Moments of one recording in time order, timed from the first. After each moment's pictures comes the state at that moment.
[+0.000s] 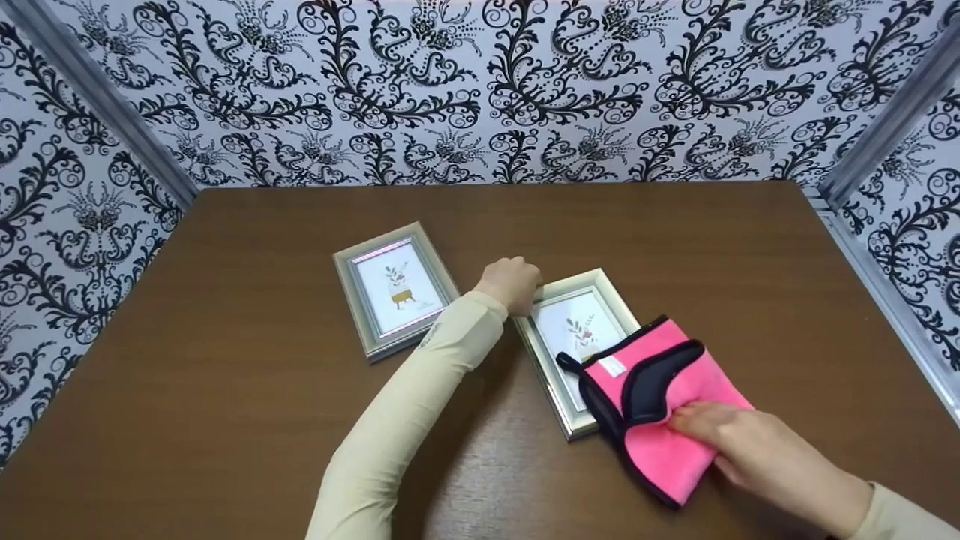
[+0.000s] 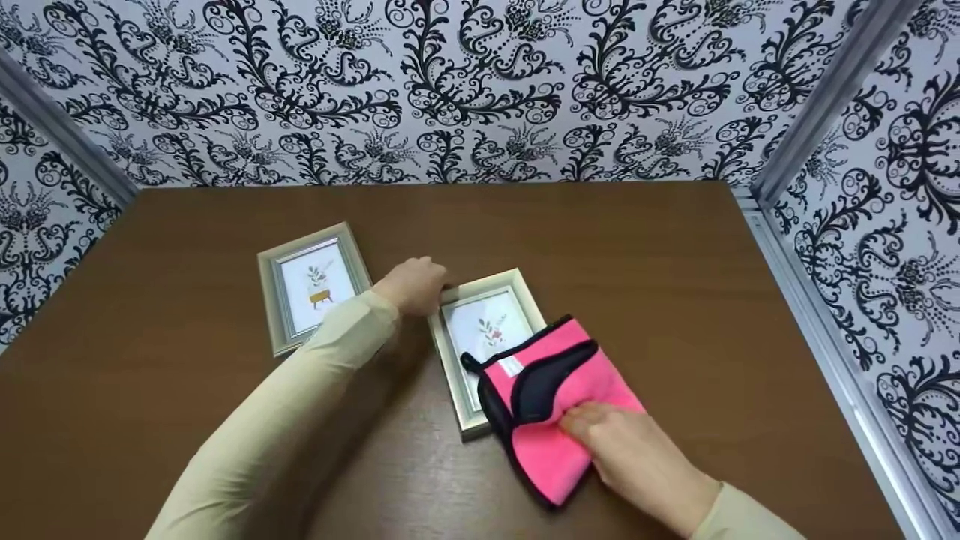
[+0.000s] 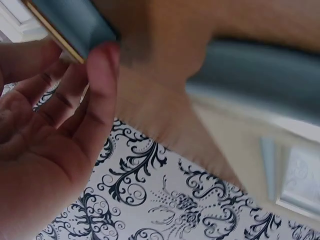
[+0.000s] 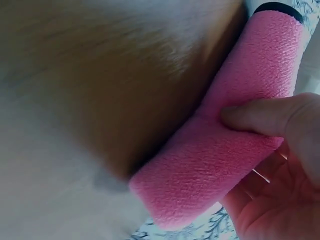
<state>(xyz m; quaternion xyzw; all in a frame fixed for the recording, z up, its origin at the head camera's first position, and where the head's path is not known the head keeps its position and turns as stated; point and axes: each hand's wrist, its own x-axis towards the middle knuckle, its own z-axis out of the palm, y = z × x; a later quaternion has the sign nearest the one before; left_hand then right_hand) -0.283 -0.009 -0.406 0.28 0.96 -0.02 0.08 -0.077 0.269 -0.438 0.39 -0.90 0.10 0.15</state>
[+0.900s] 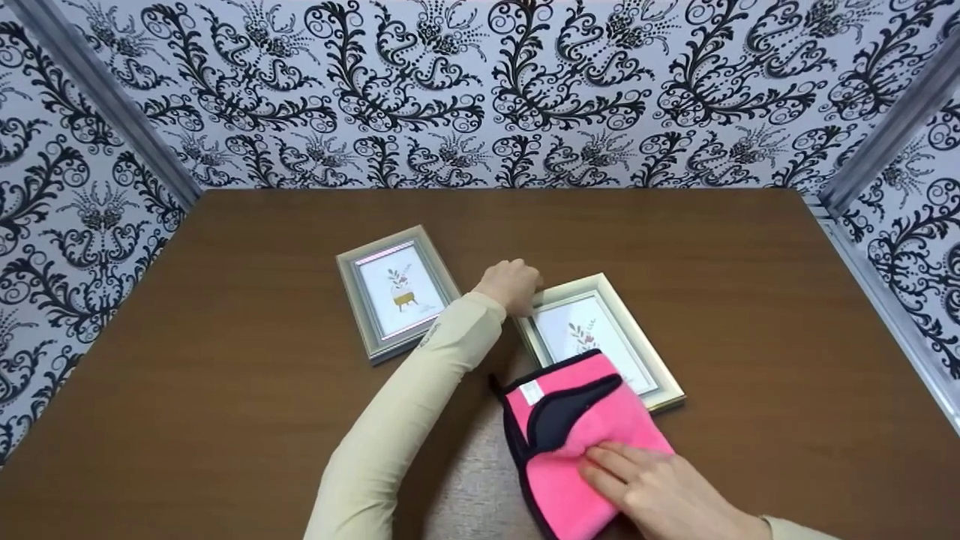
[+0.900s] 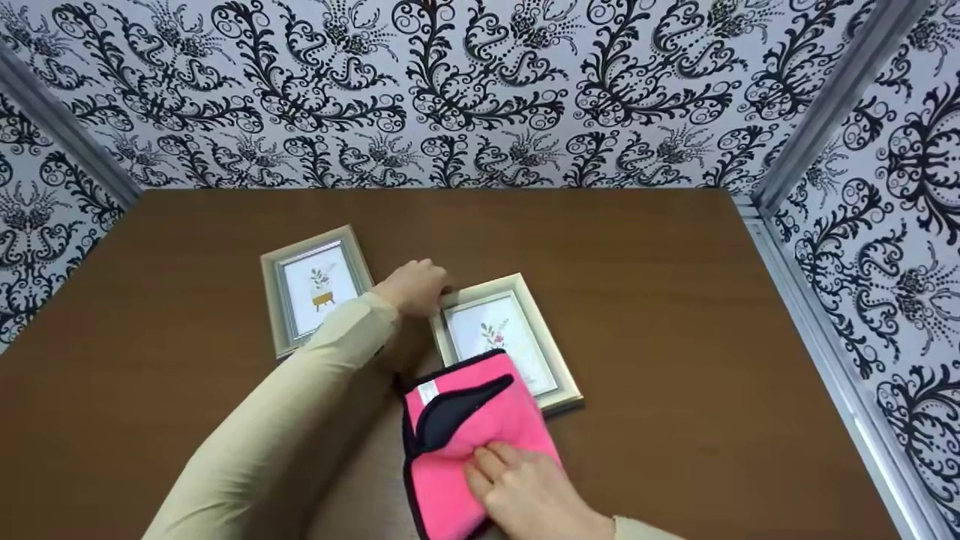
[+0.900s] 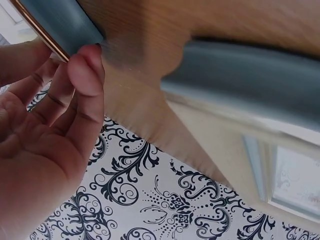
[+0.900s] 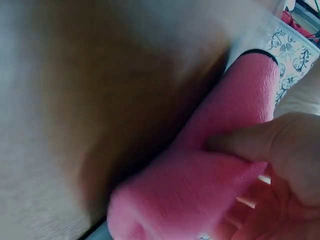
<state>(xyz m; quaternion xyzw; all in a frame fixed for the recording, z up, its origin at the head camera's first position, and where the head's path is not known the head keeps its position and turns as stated) -0.283 -0.012 -0.404 0.28 0.96 0.00 0.09 -0.056 0.176 -0.439 0.51 -0.83 0.05 0.23</state>
